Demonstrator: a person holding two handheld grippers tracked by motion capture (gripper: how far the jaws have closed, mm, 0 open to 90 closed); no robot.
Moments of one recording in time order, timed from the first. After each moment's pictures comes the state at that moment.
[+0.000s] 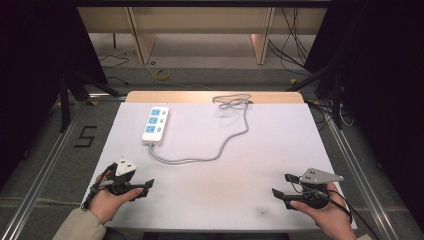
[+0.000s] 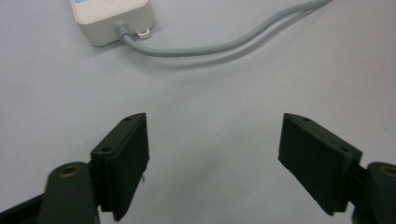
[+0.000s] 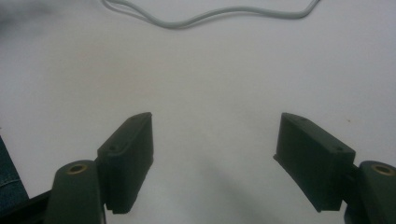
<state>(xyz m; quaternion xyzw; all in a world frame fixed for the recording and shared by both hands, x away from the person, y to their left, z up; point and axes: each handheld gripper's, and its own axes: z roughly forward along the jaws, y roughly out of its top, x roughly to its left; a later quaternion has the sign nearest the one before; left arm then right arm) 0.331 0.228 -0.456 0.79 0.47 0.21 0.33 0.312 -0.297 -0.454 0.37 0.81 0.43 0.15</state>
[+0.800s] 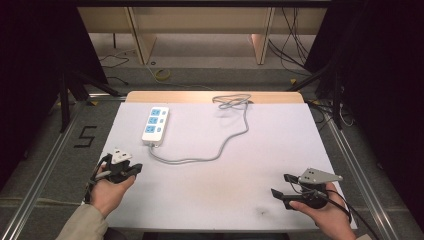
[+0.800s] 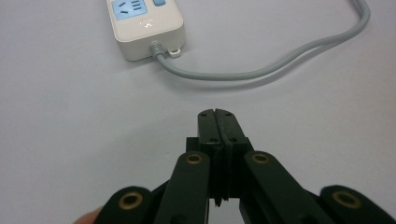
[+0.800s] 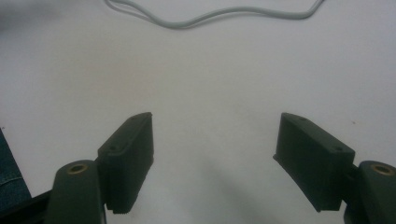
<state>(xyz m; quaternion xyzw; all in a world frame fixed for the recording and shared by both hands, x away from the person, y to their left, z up) 0.349 0.231 -0.437 0.77 0.51 0.22 0.33 0.312 -0.295 -0.454 0.36 0.81 0.43 0.15</state>
